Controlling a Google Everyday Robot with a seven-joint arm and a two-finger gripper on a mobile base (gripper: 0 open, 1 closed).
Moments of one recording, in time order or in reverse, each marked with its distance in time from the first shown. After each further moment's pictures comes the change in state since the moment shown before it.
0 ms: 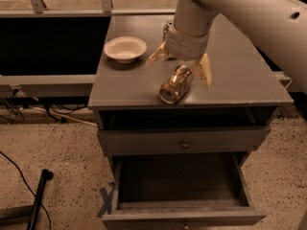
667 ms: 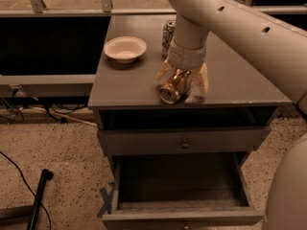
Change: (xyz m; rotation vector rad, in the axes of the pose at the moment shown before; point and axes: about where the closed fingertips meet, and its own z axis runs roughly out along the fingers) arm 0.030 0.014 0.050 -0.094 -0.003 -0.034
